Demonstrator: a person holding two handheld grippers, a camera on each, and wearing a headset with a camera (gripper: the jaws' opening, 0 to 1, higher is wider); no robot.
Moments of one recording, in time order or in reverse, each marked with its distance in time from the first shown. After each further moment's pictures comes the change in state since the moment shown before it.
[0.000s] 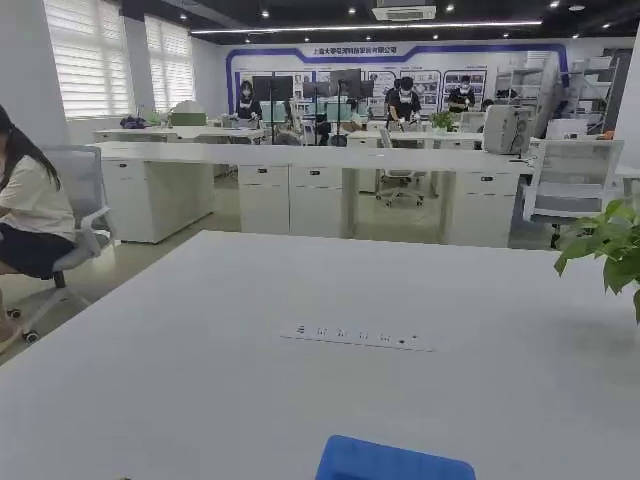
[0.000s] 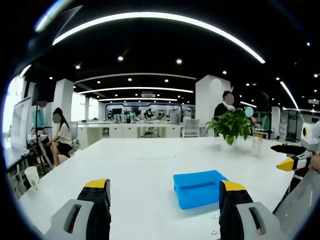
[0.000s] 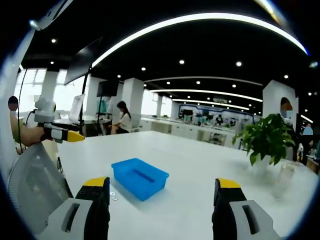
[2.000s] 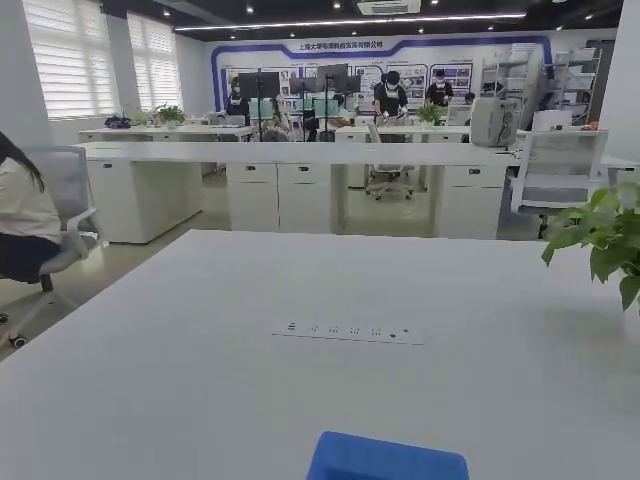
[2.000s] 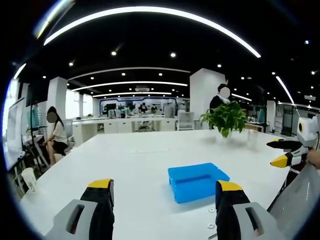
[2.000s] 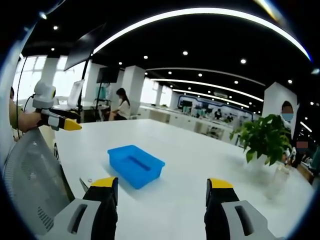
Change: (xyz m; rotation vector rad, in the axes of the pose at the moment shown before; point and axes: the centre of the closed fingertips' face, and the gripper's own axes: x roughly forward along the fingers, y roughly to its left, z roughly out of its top) left arm 0.001 -0.005 -0.004 0.012 0.023 -0.030; right arm 0.000 -0.002 -0.012 -0.044 0.067 -0.012
